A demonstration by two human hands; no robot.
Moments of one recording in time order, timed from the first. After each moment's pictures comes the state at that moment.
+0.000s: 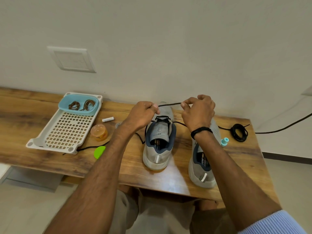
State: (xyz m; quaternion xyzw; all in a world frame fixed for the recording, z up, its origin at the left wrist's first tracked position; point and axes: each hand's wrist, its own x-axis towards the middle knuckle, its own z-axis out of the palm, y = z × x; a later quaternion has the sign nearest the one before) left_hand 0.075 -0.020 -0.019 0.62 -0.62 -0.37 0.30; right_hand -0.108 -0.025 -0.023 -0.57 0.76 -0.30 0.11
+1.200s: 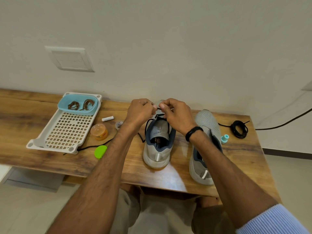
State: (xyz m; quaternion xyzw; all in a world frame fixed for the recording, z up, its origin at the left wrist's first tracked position) left_hand 0.066 -0.018 -0.015 0.66 -0.47 -0.43 0.40; right_hand -0.077 -0.022 -0.035 -0.68 0.56 -0.36 0.30
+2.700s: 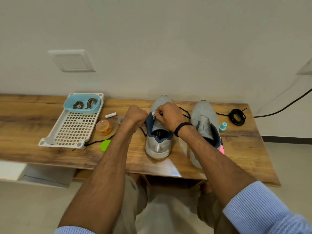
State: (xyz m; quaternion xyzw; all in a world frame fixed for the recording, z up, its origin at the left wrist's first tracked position) left_hand 0.078 -0.011 -0.043 0.72 -0.41 -0.46 0.31; right_hand -0.063 -0.007 -0.049 -0.78 0.58 -0.16 0.17
